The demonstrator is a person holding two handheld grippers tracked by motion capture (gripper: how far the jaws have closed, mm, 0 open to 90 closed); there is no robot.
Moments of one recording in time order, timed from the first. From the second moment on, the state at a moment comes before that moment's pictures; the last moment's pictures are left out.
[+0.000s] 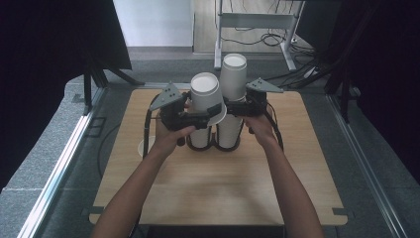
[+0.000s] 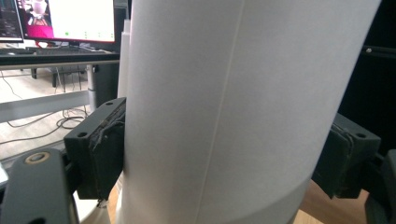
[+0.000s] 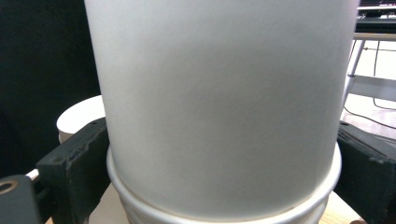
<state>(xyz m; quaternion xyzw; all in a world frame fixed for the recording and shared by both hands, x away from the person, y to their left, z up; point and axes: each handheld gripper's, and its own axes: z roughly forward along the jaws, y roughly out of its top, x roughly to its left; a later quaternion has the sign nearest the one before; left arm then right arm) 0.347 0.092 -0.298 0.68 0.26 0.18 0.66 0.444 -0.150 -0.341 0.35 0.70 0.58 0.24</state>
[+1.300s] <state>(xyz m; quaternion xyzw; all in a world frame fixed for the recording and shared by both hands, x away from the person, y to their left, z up) 0.326 0.093 -0.354 0.69 0.28 0.16 0.65 0.441 -0.148 -0.343 0.36 0.69 0.58 0.25</state>
